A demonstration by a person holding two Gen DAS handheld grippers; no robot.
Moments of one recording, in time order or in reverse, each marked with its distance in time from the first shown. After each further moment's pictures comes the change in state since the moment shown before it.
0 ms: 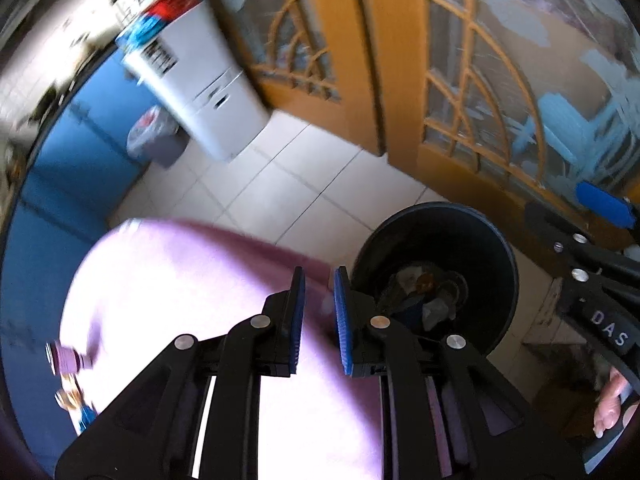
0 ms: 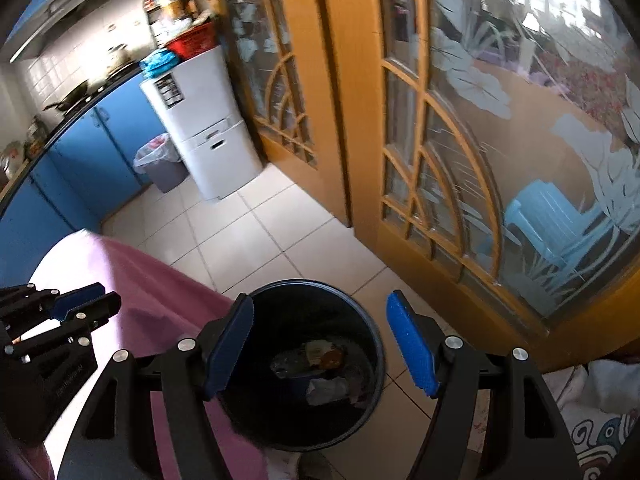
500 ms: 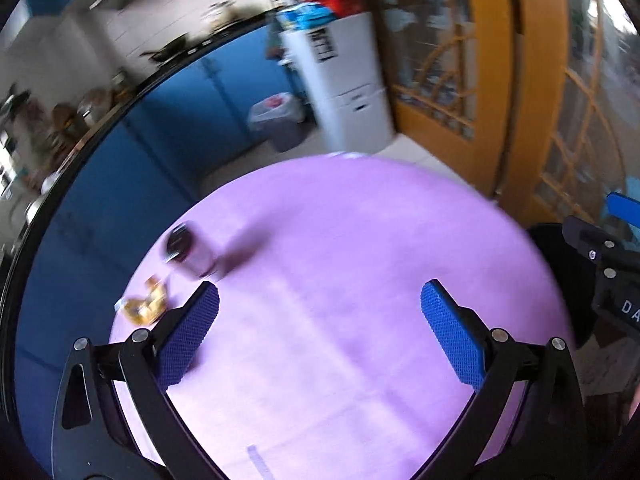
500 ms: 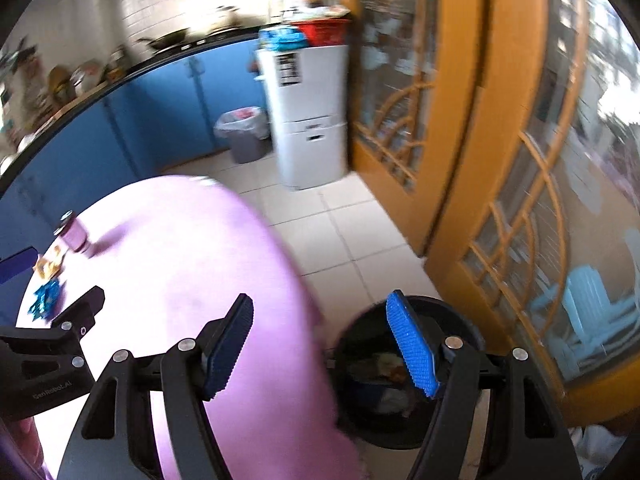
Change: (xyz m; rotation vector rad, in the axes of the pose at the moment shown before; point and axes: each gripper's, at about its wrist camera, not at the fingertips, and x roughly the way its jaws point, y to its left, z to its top) left arm -0.057 0.159 -0.123 -0.305 -0.130 0.282; right arm -0.027 0.170 -0.024 -0.316 -0.036 0.135
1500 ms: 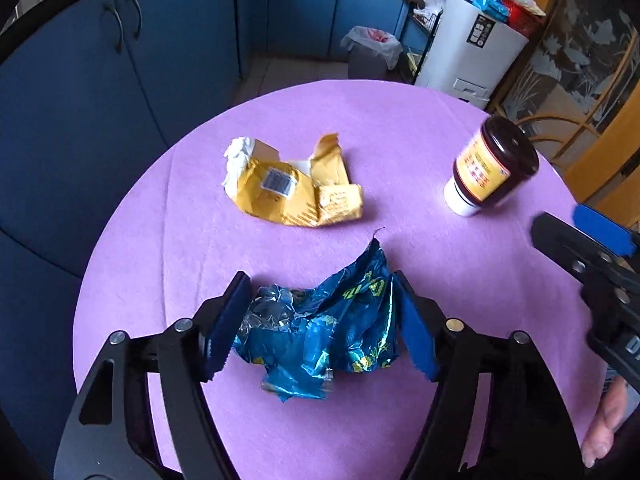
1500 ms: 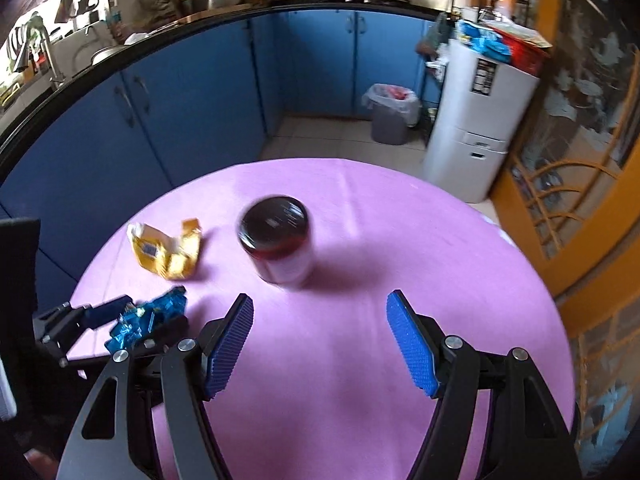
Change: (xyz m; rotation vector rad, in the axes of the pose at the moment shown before) left arm 0.099 0.214 -0.089 -0.540 0.234 -0.141; right arm 0.071 0.262 0.043 -0.347 0.111 0.276
